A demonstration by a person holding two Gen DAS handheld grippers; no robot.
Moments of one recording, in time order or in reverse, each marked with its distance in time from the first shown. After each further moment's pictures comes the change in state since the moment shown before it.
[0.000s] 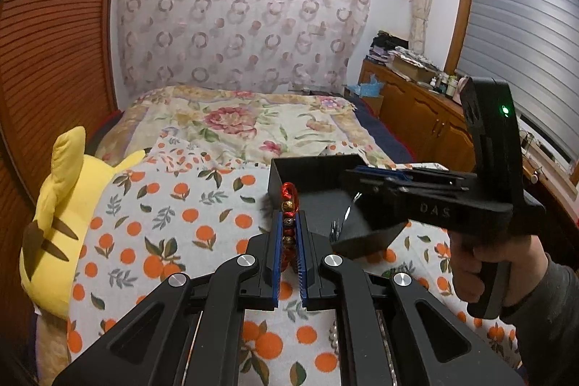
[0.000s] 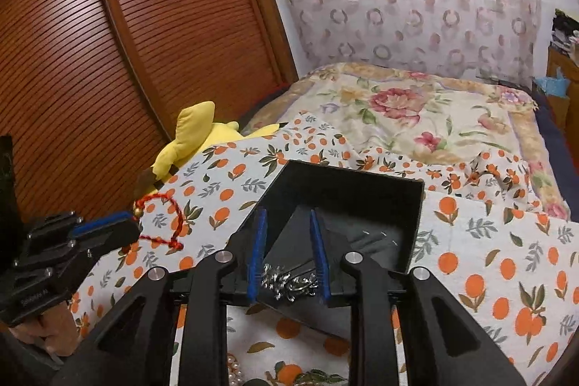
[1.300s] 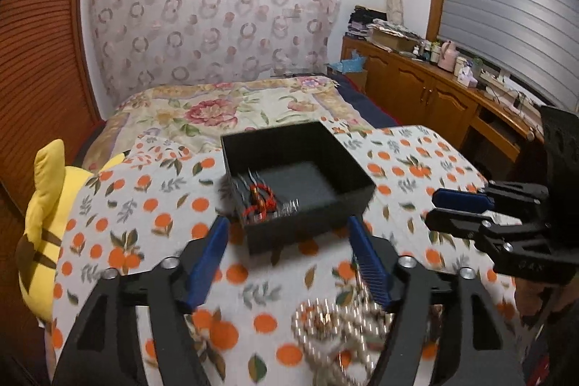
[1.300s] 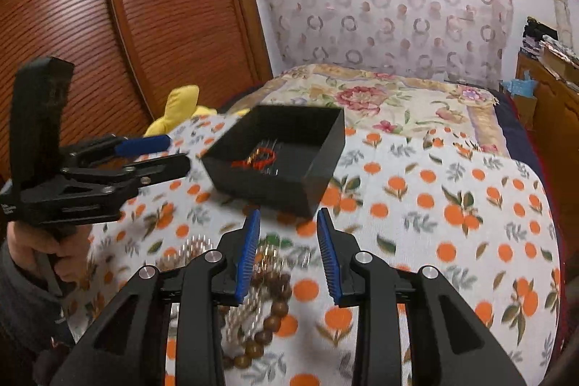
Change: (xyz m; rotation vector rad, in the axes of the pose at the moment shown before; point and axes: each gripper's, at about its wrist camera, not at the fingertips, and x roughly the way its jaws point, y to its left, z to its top) left arm 0.013 -0.049 -0.031 0.128 0.056 -0.012; right arm -0.093 -0.008 -0.101 -0.023 -0.005 -0.114
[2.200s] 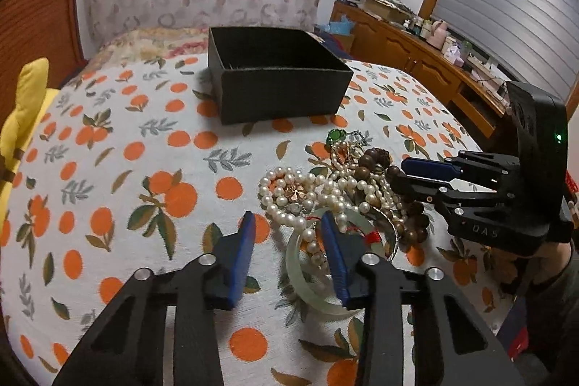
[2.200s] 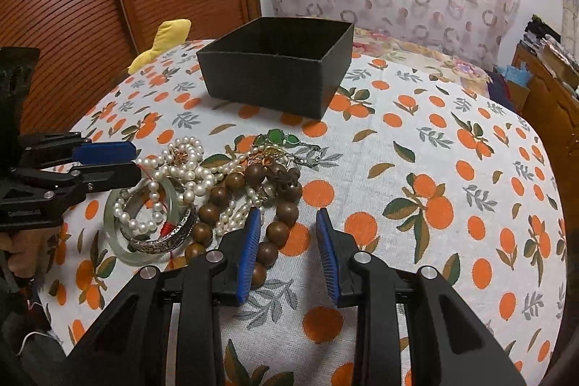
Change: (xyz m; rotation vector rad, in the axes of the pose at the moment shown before) left arm -0.003 -0.002 -0.078 -0.101 0.170 -0.120; right arm 0.025 0.021 -0.050 -0.066 0.168 -0.095
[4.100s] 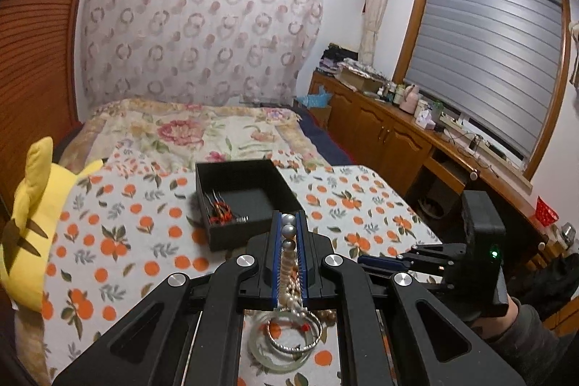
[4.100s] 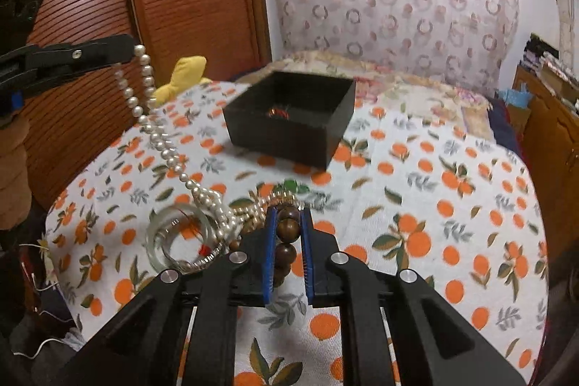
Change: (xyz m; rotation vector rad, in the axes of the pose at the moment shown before) left arm -0.098 -0.023 0.074 0.027 -0.293 -0.067; right arm -0.054 0.007 0.019 -0.017 -0.151 0.033
